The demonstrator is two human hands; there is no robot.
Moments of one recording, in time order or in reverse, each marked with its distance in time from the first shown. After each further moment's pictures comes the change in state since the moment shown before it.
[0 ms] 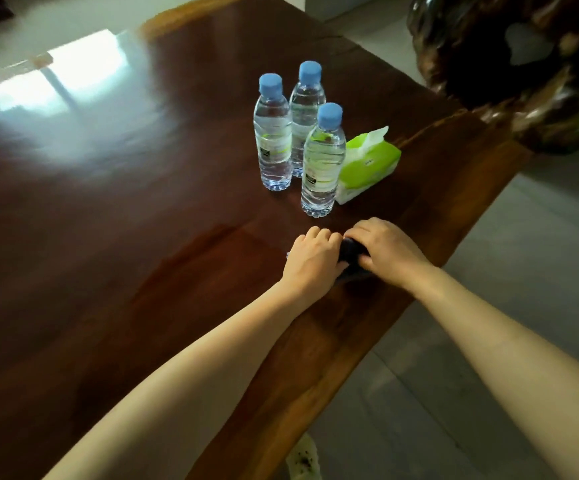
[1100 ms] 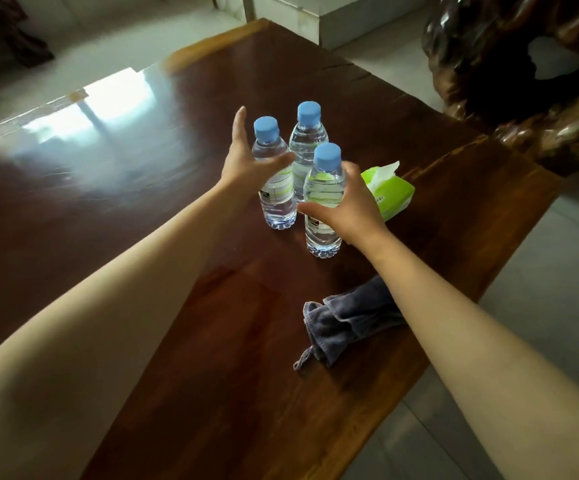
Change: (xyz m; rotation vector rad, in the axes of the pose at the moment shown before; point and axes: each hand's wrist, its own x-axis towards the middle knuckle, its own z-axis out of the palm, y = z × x) left_hand 0.128 -0.111 -0.113 -0.831 0.337 -0.421; right_hand 0.116 -0.017 -0.045 0.793 0.431 0.256
